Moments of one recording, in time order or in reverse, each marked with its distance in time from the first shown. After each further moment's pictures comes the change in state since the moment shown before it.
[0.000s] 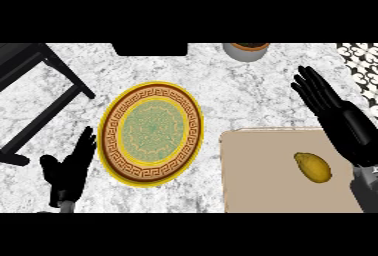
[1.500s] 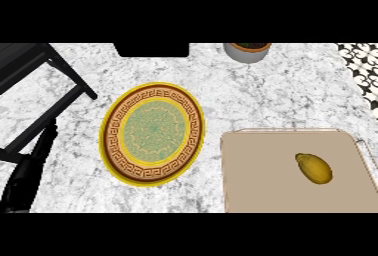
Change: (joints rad) left arm 0.070 0.215 0.051 -0.139 -0.266 -0.005 -0.114; right arm 0.420 -0.240 -0.440 0.065 -0.080 0.499 -0.229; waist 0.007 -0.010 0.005
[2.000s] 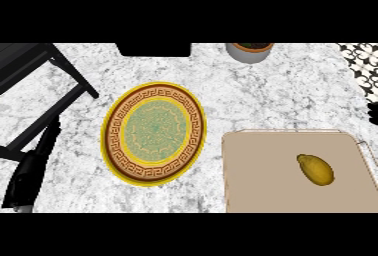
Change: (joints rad) left arm -0.023 -0.026 0.015 0.004 -0.030 -0.019 0.019; right arm -0.166 -0.067 0.124 0.076 0.236 0.044 0.135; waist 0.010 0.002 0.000
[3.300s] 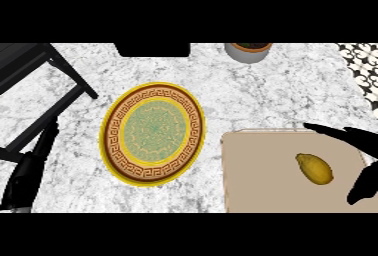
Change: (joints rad) left arm 0.025 -0.087 0.109 -0.024 -0.103 -0.089 0.012; right arm -0.287 0.159 0.251 0.392 0.648 0.134 -0.220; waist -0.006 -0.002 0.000
